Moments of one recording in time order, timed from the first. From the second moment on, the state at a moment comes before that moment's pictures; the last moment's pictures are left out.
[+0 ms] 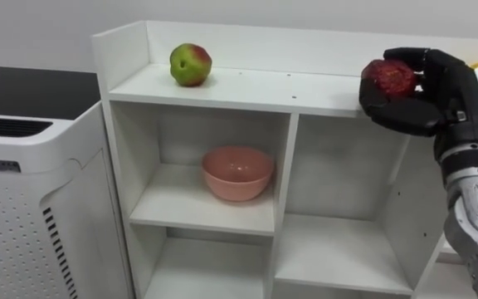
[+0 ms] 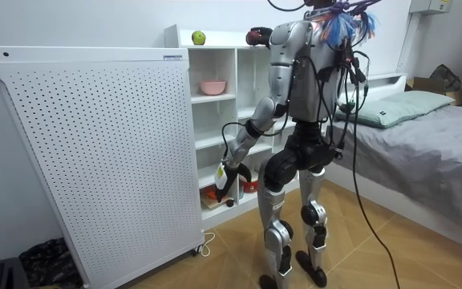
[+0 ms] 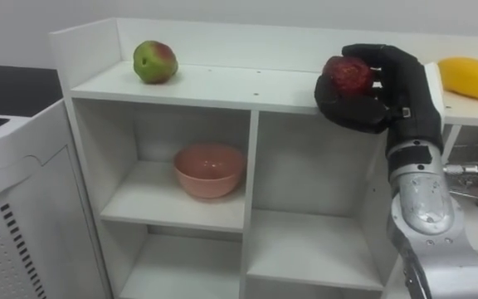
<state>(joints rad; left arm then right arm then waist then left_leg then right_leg) 0.04 0.23 0.06 0.88 0.29 0.18 -0.14 -0.61 -0.44 -0.05 0.09 0.16 0.11 -0.22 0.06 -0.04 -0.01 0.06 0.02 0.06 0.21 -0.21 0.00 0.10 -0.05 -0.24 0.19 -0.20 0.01</state>
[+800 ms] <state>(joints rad) 0.05 0.23 0.04 0.91 0.27 0.12 -0.11 -0.52 -0.38 0.09 -0.26 0.22 0.10 -0.11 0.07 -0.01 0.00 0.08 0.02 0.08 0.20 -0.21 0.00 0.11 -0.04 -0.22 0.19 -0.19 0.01</state>
